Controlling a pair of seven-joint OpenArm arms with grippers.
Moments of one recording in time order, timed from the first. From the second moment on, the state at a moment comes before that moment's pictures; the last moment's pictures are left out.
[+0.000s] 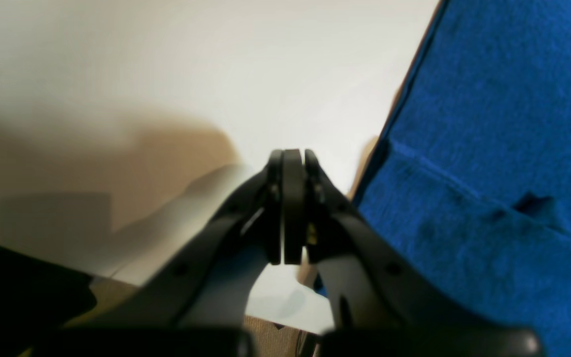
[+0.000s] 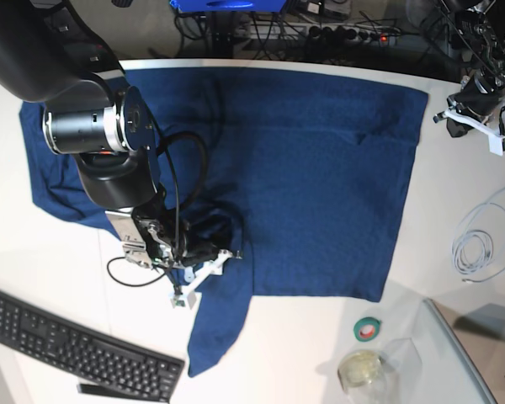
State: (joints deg) left arm 14.3 -13.6 -44.1 75.4 -21.3 -30.4 39.2; right arm 36.0 -7.4 3.0 17.3 8.5 11.3 -21.3
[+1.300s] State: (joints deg) left arm 13.2 -13.6 -44.2 75.3 -21.1 -30.2 39.4; right arm 24.7 -7.1 -33.3 49.1 28.0 15.8 -37.0
